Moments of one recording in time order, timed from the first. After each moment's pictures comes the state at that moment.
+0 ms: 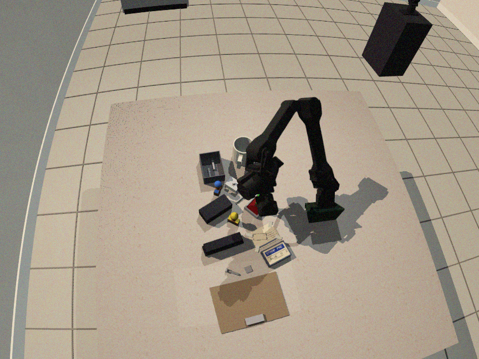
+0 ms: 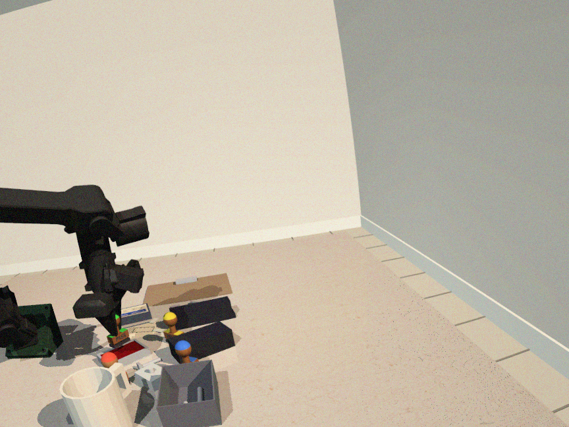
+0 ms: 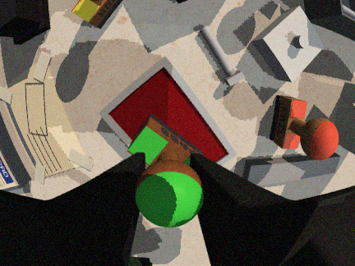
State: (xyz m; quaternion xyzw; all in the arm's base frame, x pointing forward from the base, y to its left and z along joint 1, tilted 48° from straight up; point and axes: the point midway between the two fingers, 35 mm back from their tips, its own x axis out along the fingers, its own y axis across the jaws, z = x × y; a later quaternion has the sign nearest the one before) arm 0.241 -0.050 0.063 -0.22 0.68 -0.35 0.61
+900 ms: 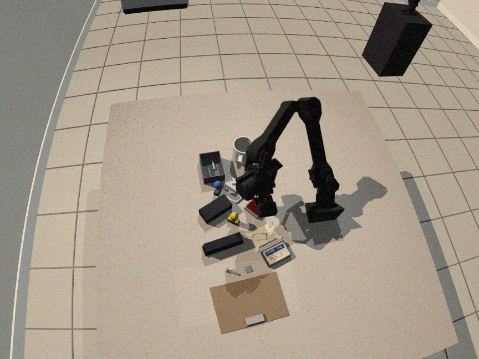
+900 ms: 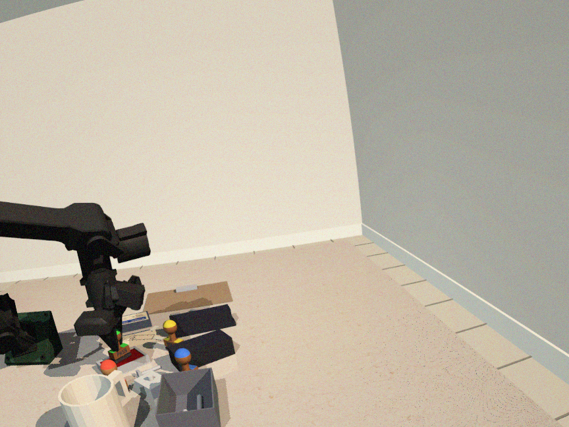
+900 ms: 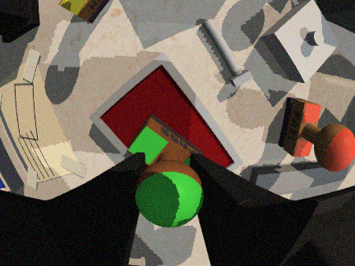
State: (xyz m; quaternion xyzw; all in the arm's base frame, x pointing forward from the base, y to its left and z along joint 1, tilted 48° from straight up) arm 0.237 -0.063 0.055 -0.21 0.68 -0.35 0.61
